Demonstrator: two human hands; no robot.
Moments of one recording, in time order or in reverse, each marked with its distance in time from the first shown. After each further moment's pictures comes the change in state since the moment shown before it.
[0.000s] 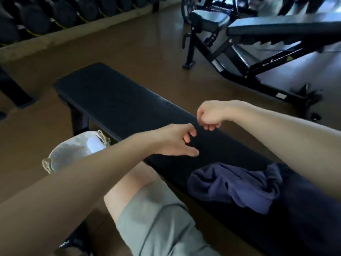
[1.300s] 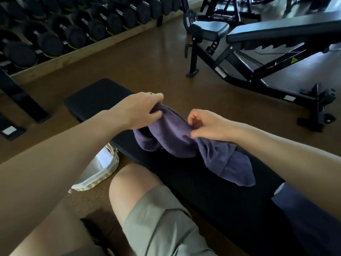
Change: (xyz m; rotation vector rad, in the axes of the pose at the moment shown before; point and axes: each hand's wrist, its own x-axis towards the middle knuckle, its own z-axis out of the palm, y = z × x) left_hand -0.006 -0.020 -0.095 0.563 0.448 0.109; right_hand -0.020 0.020 0.025 0.418 0.299 -0.381
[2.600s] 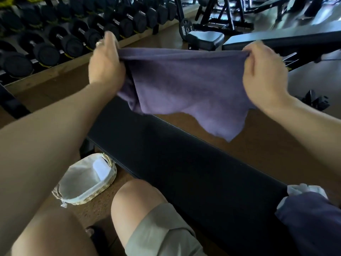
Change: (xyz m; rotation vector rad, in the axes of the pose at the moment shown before) left_hand 0.058 -0.056 -0.074 -0.115 0.664 -0.478; right_hand -0.002 -0.008 -0.129 -0.427 1.008 -0.062
